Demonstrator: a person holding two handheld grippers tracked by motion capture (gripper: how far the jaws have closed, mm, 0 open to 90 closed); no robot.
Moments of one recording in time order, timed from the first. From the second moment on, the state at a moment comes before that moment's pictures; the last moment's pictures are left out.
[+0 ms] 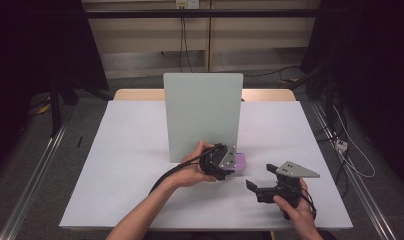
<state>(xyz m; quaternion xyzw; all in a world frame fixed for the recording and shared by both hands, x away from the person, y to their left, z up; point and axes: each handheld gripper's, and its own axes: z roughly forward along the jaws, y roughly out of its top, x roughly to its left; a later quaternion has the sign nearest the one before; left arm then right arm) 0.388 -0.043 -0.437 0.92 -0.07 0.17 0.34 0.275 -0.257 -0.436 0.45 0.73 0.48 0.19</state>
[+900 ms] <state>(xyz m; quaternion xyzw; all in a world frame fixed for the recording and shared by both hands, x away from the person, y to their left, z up) 0.405 -0.001 -0.380 0.91 -0.02 0.23 0.34 0.276 -0.256 -0.436 0.45 0.73 0.48 0.19</state>
